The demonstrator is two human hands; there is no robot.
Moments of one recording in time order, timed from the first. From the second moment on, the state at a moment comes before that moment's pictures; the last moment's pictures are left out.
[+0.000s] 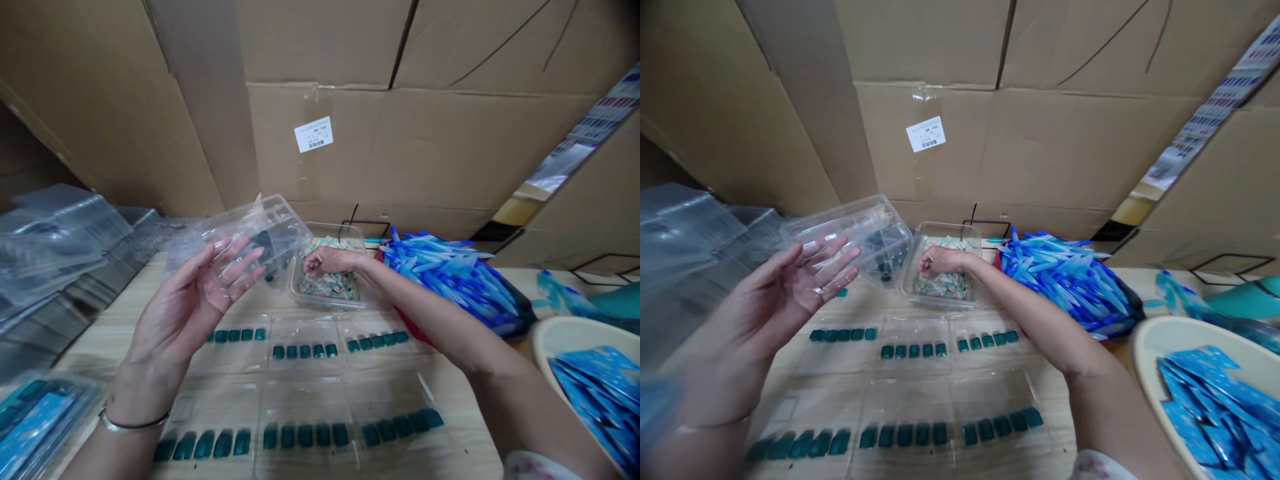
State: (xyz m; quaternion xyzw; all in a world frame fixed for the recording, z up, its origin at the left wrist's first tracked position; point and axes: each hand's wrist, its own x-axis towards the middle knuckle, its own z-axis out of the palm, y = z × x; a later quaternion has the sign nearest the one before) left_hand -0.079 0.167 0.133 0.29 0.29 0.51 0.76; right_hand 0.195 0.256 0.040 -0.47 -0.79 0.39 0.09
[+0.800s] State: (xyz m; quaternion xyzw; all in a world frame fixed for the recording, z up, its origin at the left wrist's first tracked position) left_hand -0.079 0.167 0.132 0.29 0.27 0.50 0.77; right_hand 0.185 0.270 0.019 -0.56 -0.77 0.30 0.01
